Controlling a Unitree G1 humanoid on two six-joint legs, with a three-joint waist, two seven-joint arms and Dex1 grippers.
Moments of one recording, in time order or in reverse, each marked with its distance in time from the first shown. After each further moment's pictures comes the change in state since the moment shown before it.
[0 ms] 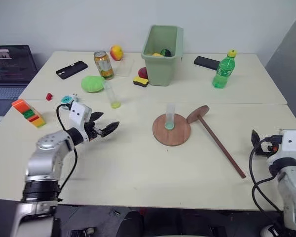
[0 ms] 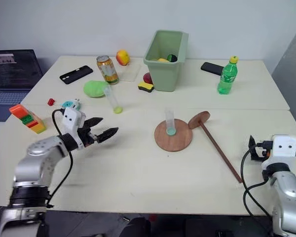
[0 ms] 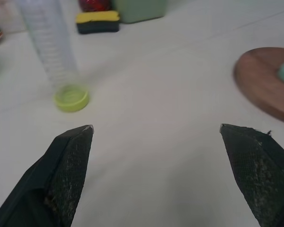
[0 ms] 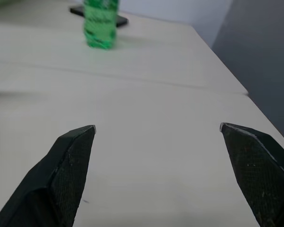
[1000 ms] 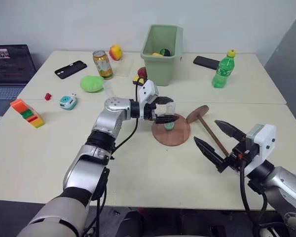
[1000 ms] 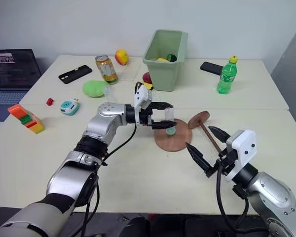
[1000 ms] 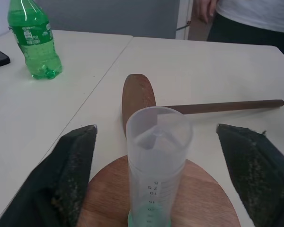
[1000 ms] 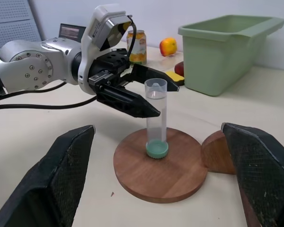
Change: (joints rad) left arm -0.551 -0.411 -0.308 0.630 0.158 -0.386 -0.310; right arm 0.060 -0.087 0.238 -0.494 0.336 0.187 0.010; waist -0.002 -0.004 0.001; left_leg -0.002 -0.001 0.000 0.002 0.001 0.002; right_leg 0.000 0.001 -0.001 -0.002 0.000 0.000
